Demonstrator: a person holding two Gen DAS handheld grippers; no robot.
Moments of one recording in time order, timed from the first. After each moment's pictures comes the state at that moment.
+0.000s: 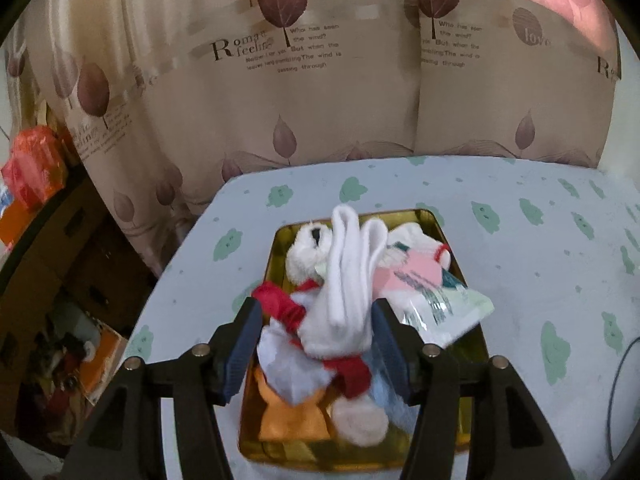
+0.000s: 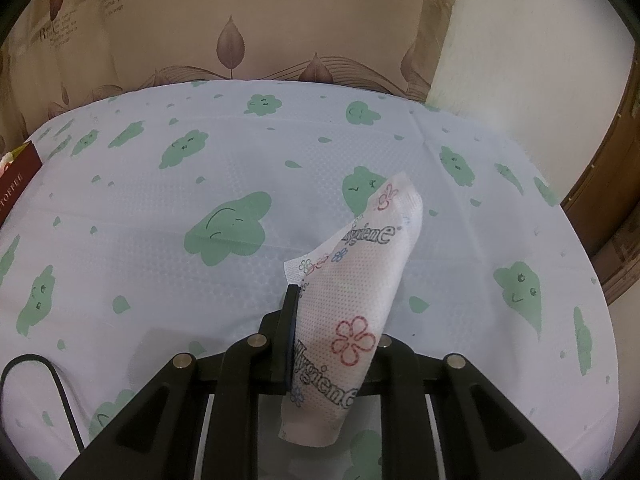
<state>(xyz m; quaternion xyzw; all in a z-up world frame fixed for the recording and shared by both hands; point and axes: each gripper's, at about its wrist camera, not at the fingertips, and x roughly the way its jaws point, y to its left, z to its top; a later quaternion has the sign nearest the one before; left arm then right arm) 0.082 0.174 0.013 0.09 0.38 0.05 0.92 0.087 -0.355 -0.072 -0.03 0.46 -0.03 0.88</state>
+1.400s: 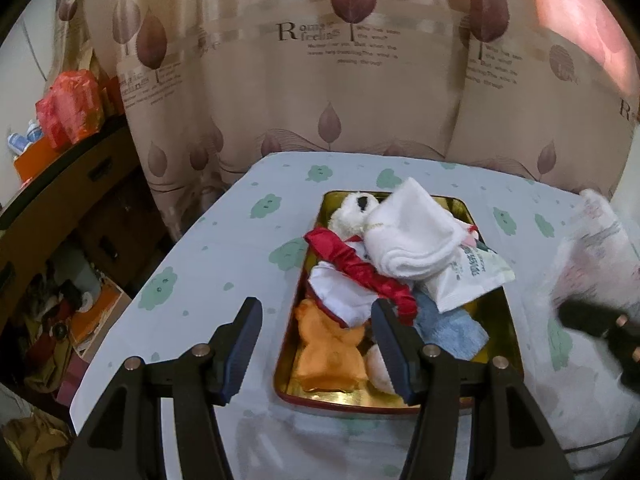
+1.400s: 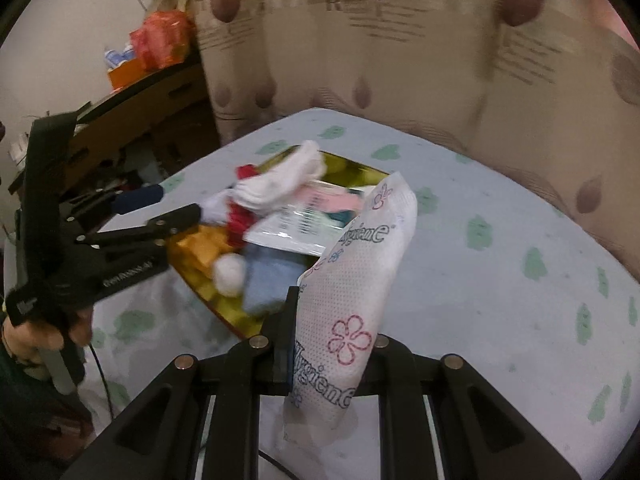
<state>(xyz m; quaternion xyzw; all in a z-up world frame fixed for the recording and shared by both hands) 0.030 0.215 0.001 0.01 0.36 0.09 0.93 0.076 0.022 0.027 -0.09 0.42 0.32 0.85</state>
